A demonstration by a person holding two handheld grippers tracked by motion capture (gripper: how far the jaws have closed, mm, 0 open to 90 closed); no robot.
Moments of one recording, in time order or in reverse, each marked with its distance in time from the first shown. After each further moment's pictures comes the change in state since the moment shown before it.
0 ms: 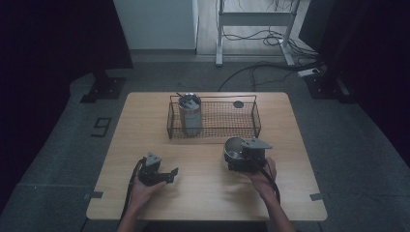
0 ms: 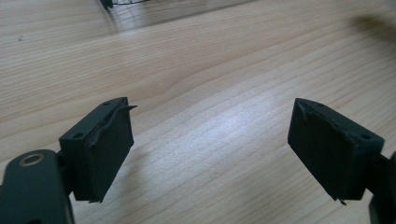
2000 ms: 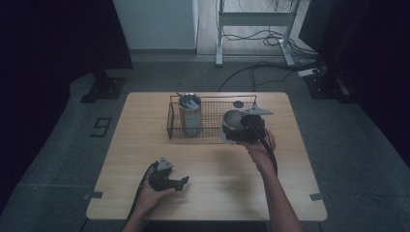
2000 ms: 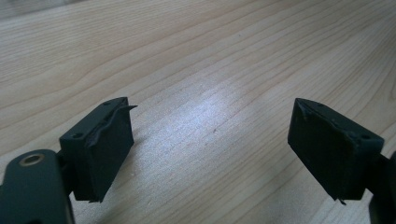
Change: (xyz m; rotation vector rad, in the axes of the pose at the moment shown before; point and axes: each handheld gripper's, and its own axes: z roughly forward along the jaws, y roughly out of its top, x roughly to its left) left arm -0.030 -0.004 0.012 0.063 -0.103 0.067; right arm -0.016 0.094 0.004 -0.010 -0.024 0.065
